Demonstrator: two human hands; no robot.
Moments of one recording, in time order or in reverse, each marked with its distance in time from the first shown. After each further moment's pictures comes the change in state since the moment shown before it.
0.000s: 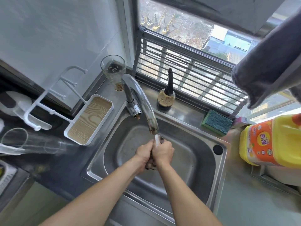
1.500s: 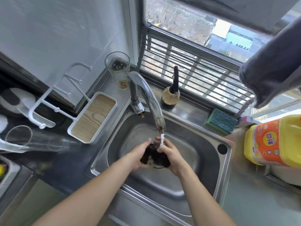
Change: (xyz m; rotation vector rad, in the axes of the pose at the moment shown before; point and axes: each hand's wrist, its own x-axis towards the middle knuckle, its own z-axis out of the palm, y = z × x) left_hand 0.003 0.008 -0.041 0.027 -0.121 -0.211; right_hand 0.019 0.033 -0.027 0.501 -0.727 0.038
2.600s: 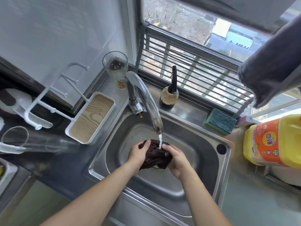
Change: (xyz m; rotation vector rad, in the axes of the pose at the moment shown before) left_hand 0.020 -0.022 0.003 0.106 0.233 0.481; right_hand -0.009 0.004 -0.017 0.282 0.124 0.127
